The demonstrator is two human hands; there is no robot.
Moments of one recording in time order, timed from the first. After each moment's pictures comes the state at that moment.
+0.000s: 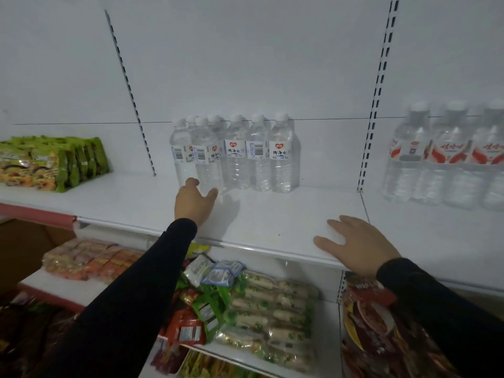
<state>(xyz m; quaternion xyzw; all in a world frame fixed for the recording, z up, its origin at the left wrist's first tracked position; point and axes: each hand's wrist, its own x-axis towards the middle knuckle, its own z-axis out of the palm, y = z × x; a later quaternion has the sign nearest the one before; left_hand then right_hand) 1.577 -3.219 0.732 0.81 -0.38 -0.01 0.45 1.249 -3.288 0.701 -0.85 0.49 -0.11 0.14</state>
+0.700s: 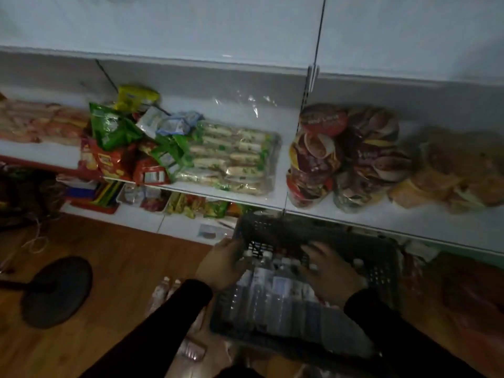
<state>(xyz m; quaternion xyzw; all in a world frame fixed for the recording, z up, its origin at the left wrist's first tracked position) 1.321 -3.013 0.430 0.75 -0.57 -0.30 0.10 1.070 -3.104 0.417 -0.85 0.46 0.02 0.28</state>
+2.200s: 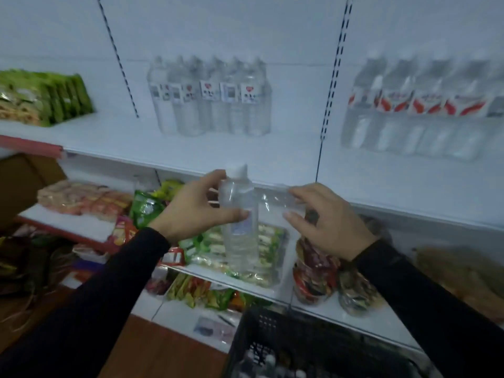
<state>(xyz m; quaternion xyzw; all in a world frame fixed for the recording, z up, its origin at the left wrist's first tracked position) 1.391 -3.064 0.713 0.64 -0.59 -0.22 0.44 1.153 -3.199 0.678 -0.91 0.25 -0.31 0.14</state>
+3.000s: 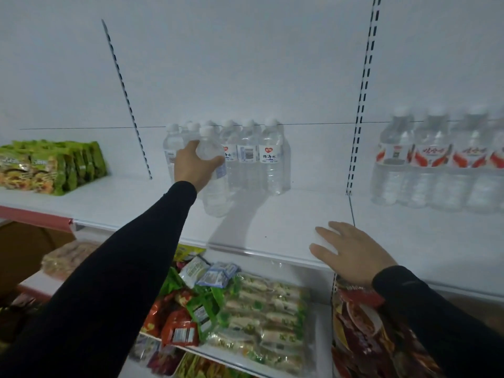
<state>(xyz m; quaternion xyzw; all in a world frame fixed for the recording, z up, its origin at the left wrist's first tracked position) 1.557 -3.246 0.802 0.73 -0.42 0.03 0.54 1.223 -3.286 0.701 -0.89 0.44 -0.07 0.10</state>
